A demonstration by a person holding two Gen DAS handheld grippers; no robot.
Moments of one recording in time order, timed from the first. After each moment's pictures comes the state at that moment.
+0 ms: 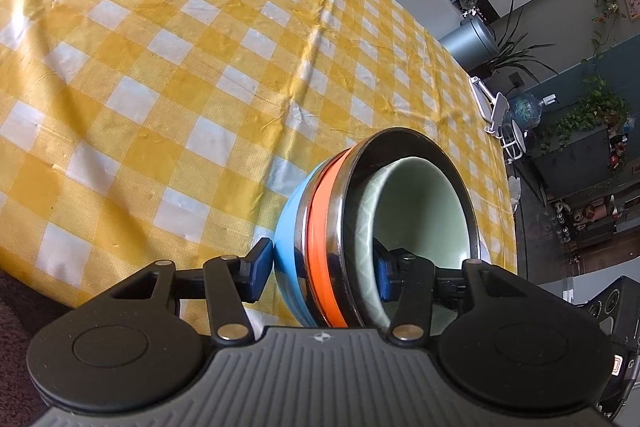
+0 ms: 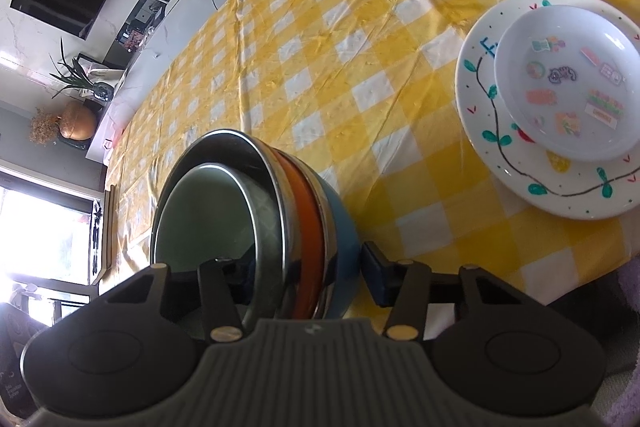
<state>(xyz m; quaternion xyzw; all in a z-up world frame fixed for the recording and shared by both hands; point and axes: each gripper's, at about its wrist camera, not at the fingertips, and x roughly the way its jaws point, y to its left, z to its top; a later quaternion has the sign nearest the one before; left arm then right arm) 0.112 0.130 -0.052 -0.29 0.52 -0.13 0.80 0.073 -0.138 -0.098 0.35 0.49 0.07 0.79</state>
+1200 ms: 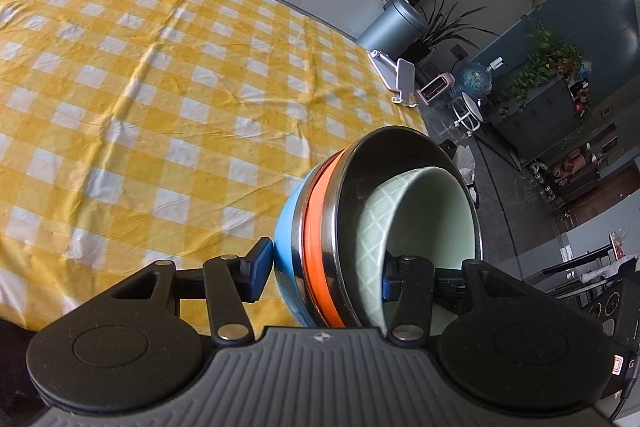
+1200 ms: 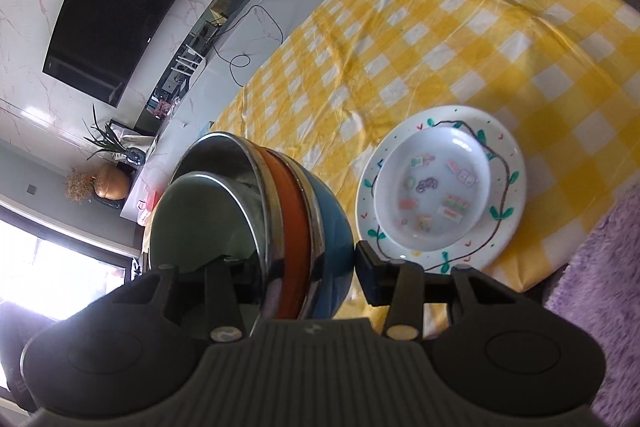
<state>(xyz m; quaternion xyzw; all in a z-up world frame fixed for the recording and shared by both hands) 0.100 -0.002 0.004 -0.22 0.47 -0.20 0.83 0.018 -0.273 -0.056 0.41 0.40 0.07 0.82</state>
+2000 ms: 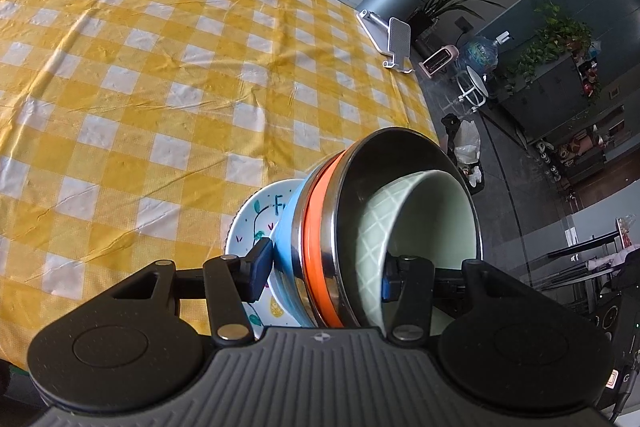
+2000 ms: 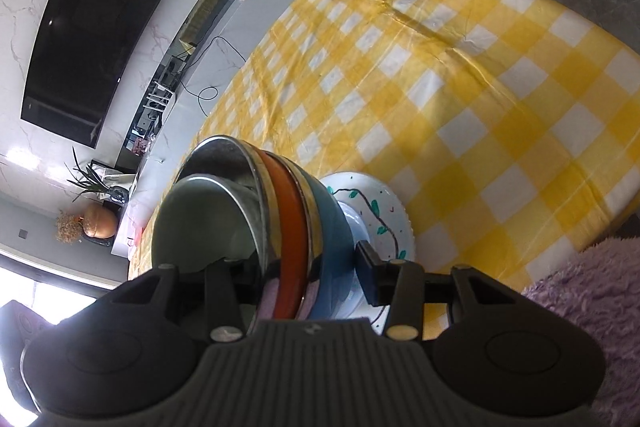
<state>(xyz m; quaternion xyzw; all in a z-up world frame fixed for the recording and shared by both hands) 0.130 -0.072 -0.025 -0.21 0.50 -0.20 0.81 0.035 -0.345 -0.093 0.44 0.39 0.03 0.80</state>
